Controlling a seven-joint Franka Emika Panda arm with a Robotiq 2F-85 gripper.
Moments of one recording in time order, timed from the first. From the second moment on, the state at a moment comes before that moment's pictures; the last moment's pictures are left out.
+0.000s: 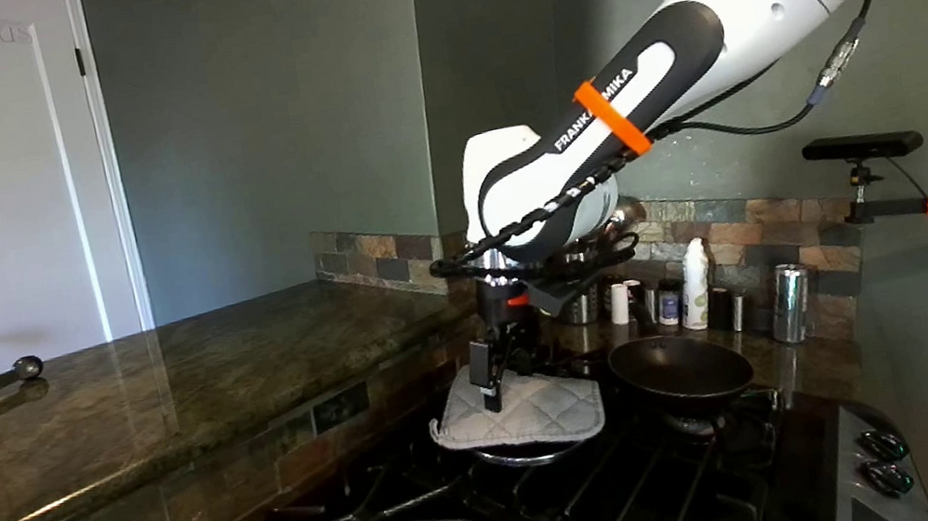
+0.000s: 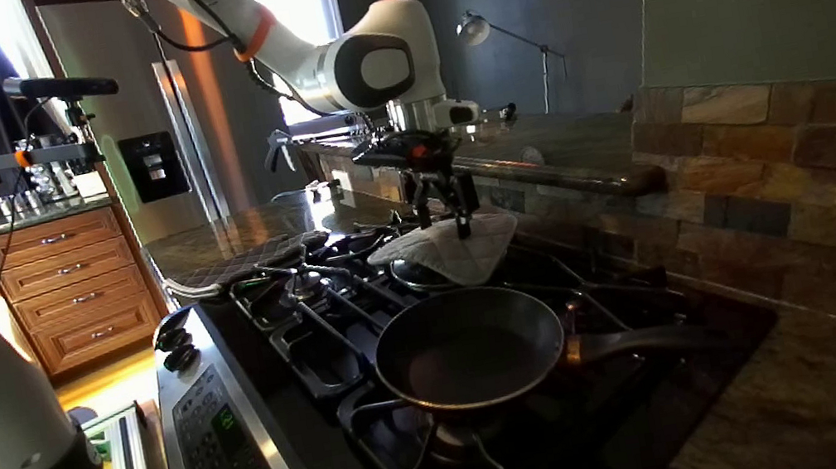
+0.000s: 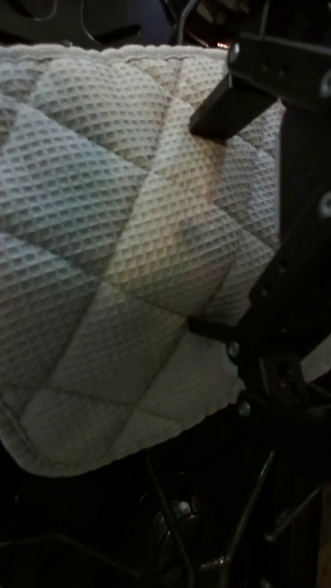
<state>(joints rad) 0.00 0.12 0.00 -2.16 -0.06 2.36 -0.06</state>
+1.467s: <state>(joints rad) 0.00 0.13 -0.01 -2.16 -0.07 2.31 -0.04</state>
